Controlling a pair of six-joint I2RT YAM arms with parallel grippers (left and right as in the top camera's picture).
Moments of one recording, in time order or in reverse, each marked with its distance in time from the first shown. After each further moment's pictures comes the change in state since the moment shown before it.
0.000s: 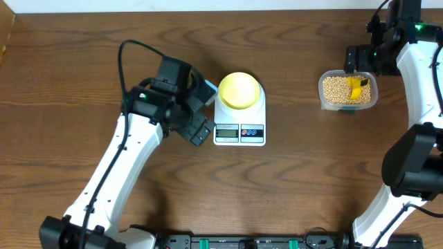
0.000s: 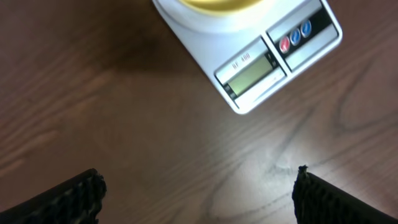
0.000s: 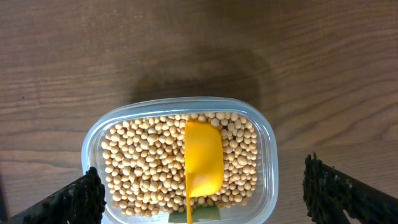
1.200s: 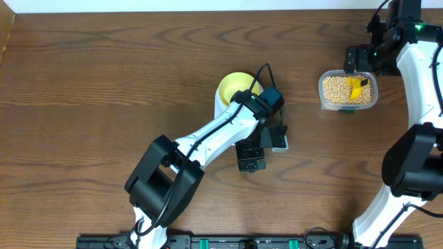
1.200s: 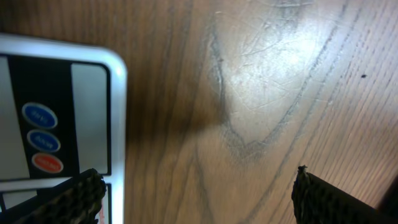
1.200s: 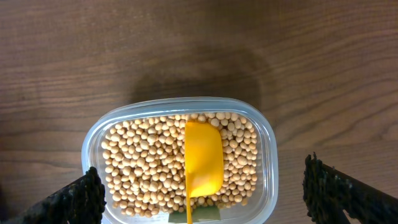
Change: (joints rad) left arm -0.428 0.513 0.187 -0.050 0.039 0.346; right arm 0.000 0.000 0.000 0.000 0.000 0.000
